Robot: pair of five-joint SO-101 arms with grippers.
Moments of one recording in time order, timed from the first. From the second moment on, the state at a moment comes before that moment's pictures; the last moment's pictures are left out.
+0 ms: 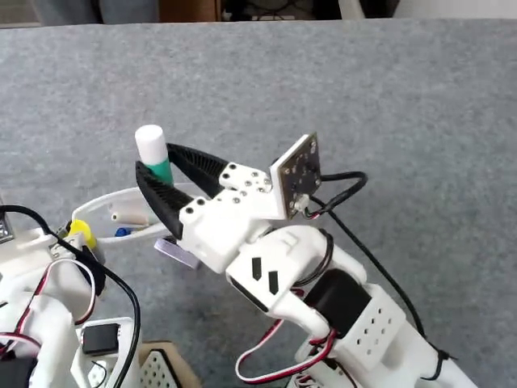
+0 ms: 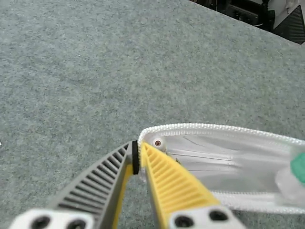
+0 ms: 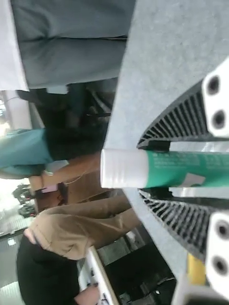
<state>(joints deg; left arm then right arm) -12.3 -70.7 17.7 100.5 13.9 -49.5 -59.6 44.9 25.3 -16.2</state>
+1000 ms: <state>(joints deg) -12.3 -70.7 17.7 100.5 13.8 -49.5 -61.1 40.6 36.7 -3.1</state>
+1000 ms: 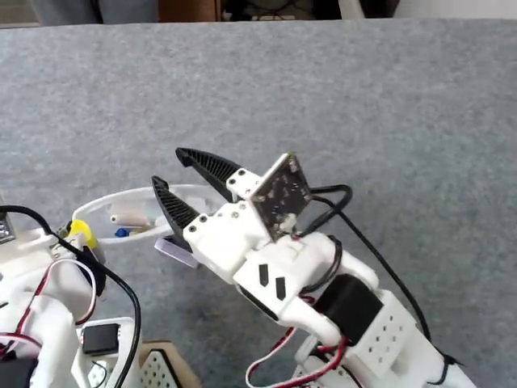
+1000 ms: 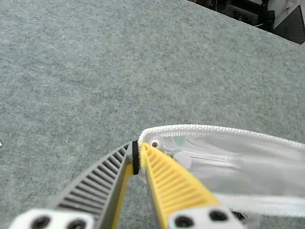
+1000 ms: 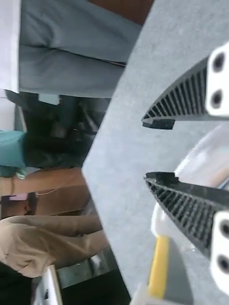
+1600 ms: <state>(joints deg) -14.1 -70.7 18.3 100.3 13.8 -49.5 -68.7 38.4 82.1 -6.5</state>
